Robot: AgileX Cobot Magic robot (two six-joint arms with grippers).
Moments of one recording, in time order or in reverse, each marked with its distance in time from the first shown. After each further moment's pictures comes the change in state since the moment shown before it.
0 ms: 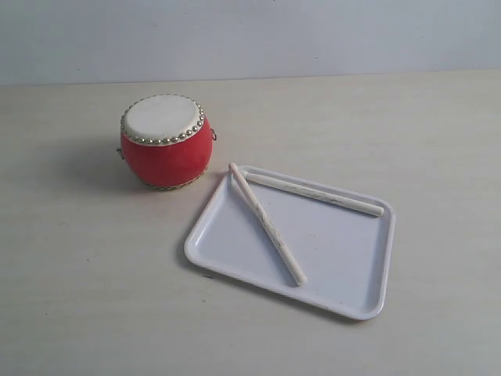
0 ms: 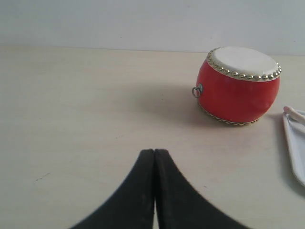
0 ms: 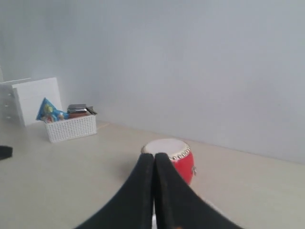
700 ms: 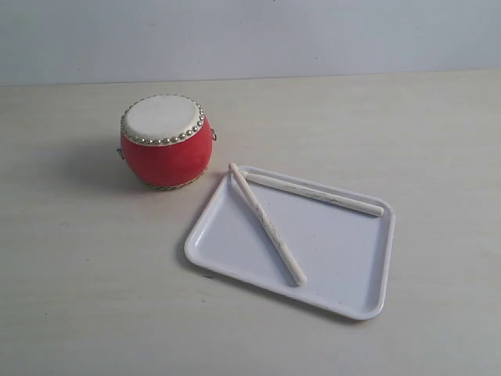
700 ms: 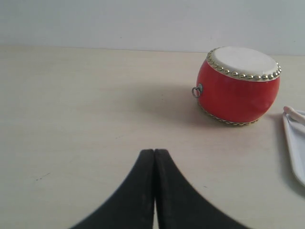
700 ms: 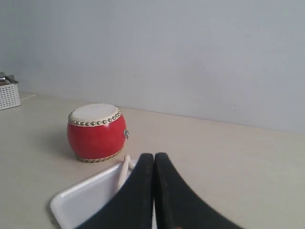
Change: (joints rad) left arm 0.000 0.000 0.000 0.000 0.000 0.000; right arm 0.000 0.000 0.106 -1.225 -0.137 1.133
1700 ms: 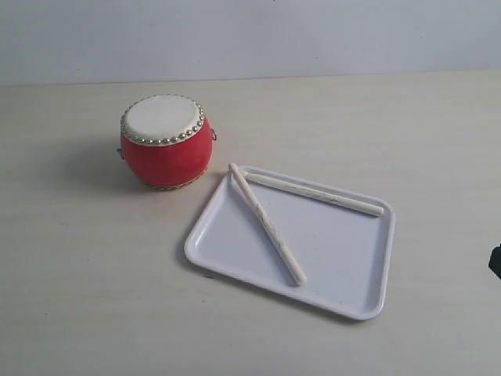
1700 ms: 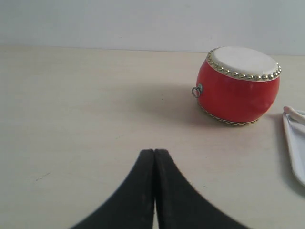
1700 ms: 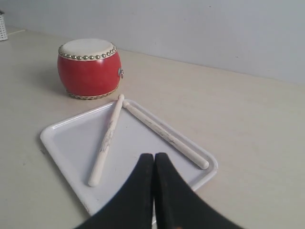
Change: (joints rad) left arm 0.000 0.000 0.000 0.000 0.000 0.000; right arm 0.000 0.000 0.040 0.036 0.159 -0.106
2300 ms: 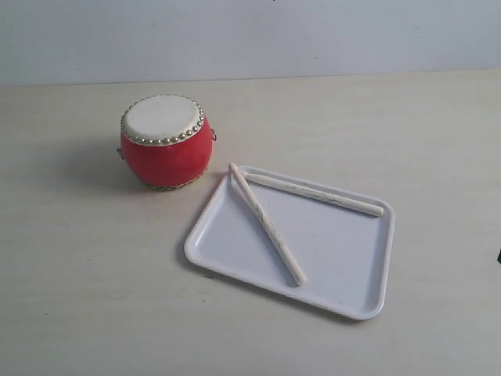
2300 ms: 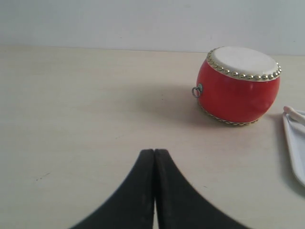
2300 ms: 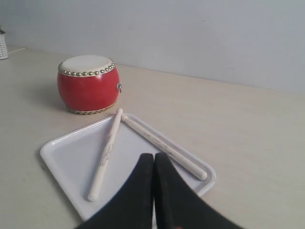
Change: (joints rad) left arm 0.000 0.000 0.000 0.000 0.000 0.000; right arm -0.022 -0.057 0.000 0.025 0.003 0.002
